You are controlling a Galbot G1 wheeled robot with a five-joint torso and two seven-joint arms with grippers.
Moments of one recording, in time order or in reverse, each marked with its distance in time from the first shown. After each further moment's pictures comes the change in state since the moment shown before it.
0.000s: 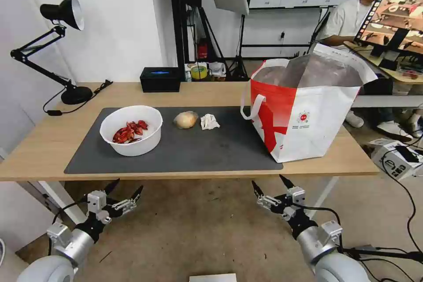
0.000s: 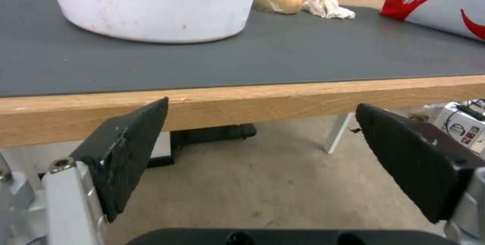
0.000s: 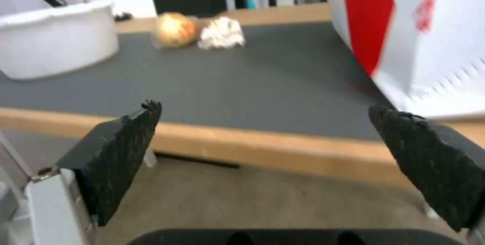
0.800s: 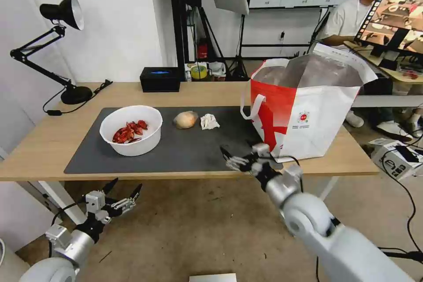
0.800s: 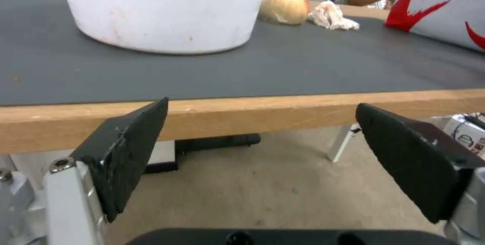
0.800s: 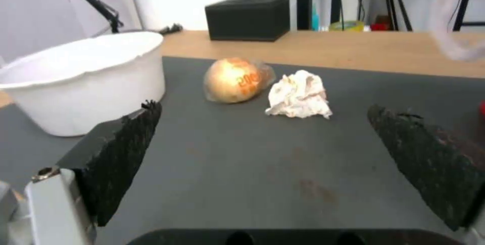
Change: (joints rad) left arm 0.005 -0.043 -0.020 -0.018 0.021 0.001 -0.004; right arm 0.695 -0.009 -0.420 -0.201 0.209 -0.231 0.117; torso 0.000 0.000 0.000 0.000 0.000
